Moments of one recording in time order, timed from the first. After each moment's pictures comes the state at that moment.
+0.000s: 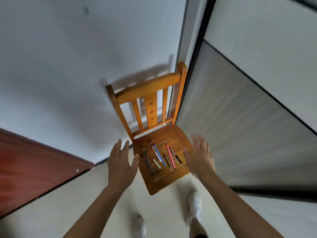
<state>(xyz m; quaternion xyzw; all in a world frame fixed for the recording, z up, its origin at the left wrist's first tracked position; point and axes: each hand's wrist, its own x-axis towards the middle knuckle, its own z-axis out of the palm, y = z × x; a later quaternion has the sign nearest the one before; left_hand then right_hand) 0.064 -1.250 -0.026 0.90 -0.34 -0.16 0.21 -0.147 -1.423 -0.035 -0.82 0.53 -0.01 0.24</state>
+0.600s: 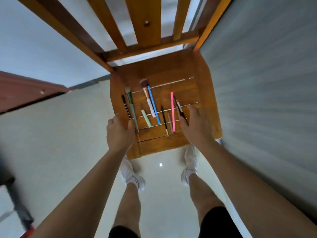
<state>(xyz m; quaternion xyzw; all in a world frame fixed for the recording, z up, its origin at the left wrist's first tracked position) 0.025 -1.329 -0.344 0.93 0.00 -0.33 0.14 -0.122 -1.509 -0.349 -0.81 0.47 0.20 0.28</state>
